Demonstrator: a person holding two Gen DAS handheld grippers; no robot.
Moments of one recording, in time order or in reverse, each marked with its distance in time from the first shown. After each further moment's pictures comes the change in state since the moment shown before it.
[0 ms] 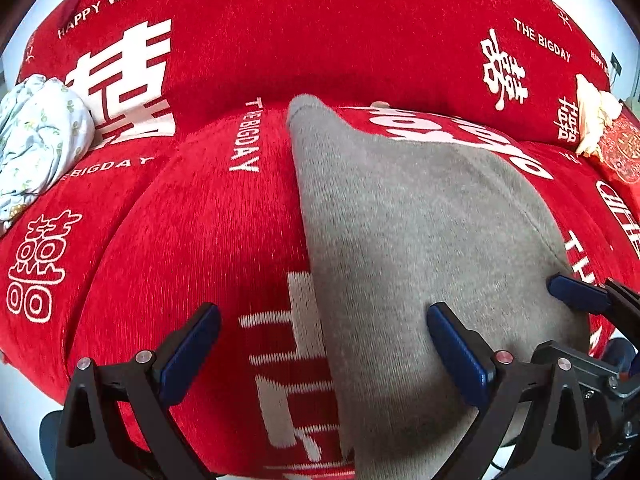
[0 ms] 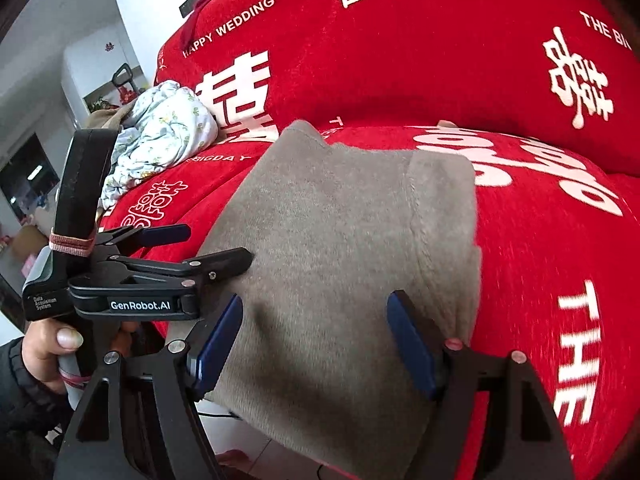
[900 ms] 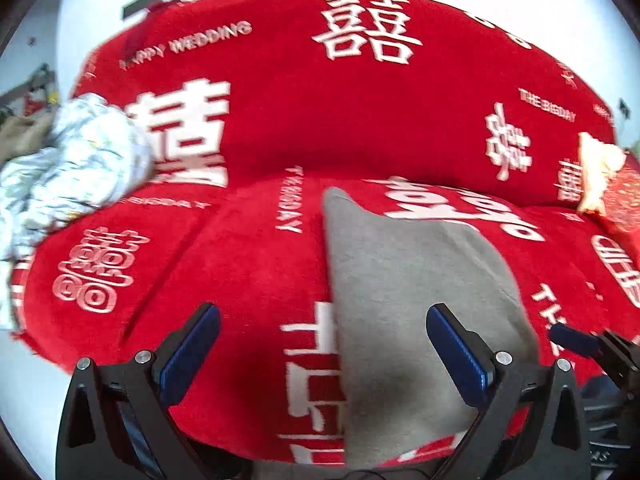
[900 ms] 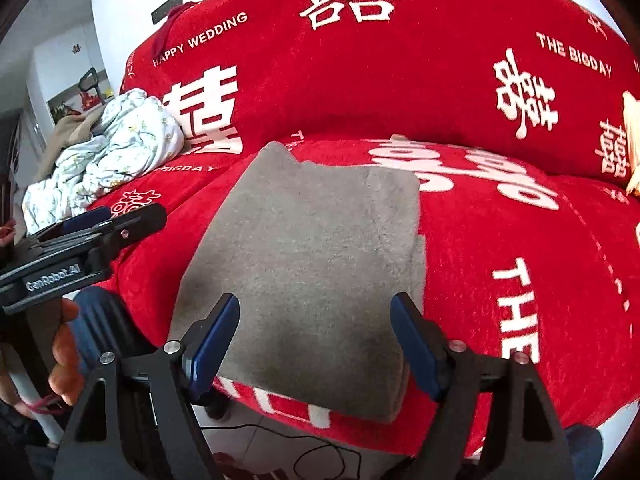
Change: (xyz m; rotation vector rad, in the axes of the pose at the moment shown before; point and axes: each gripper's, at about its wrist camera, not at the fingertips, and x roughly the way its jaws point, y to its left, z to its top) left arm -0.103 -0.002 -0.015 -0.087 -0.246 0.121; right arm -0.049 0.027 -0.006 0.035 -0.032 -0.183
